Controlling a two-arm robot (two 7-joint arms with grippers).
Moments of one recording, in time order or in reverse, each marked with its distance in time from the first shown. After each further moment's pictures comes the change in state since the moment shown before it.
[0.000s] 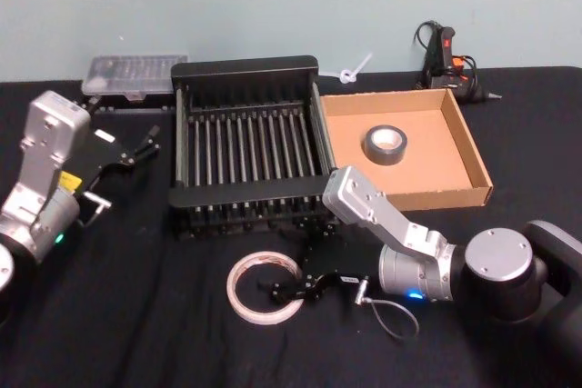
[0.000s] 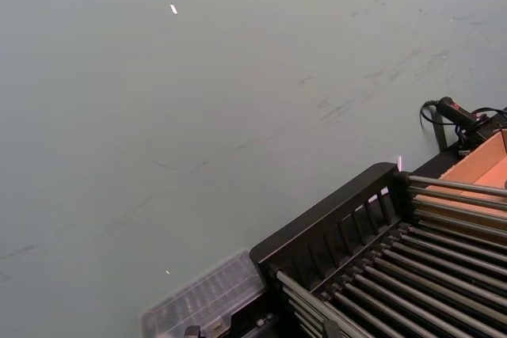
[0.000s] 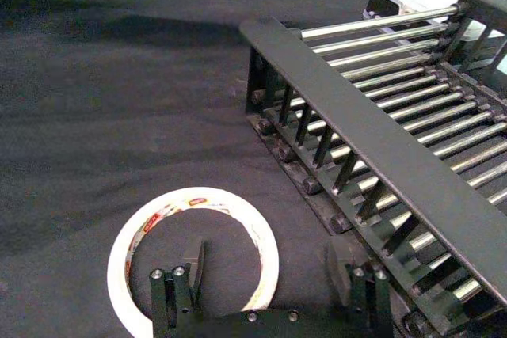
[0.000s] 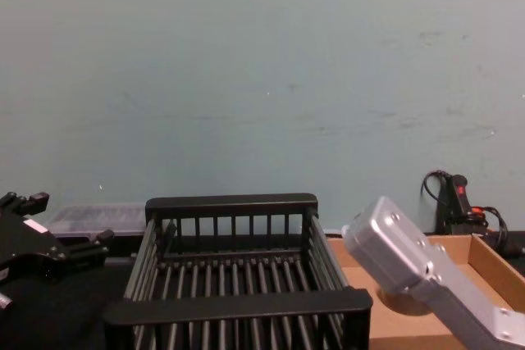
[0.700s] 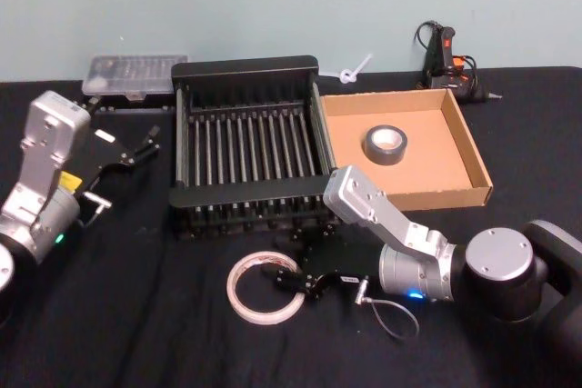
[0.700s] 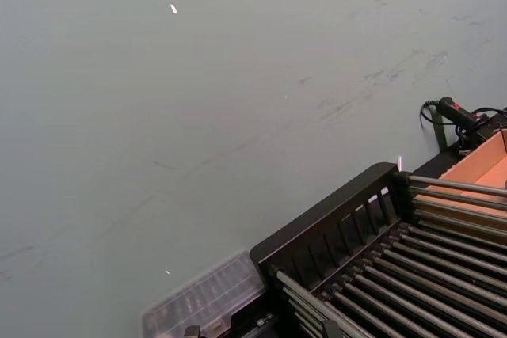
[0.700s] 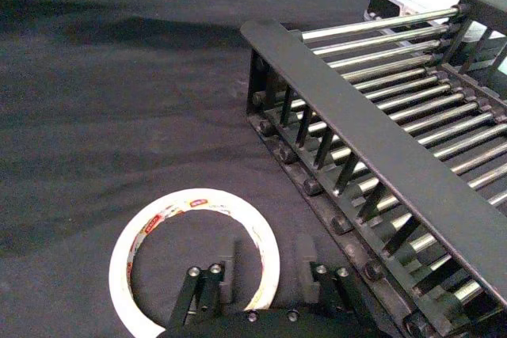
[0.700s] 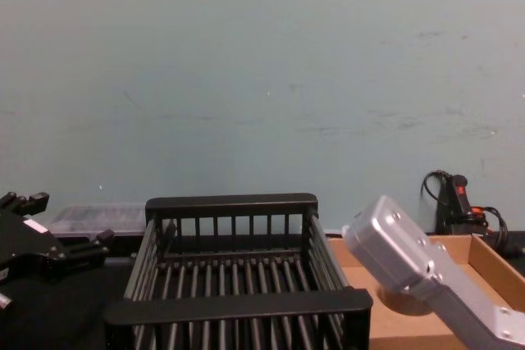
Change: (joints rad) left arm 0.000 0.000 0.000 0.000 0.000 0.000 0.000; right arm 0.001 0.000 0.001 0.001 0.004 -0.001 0.004
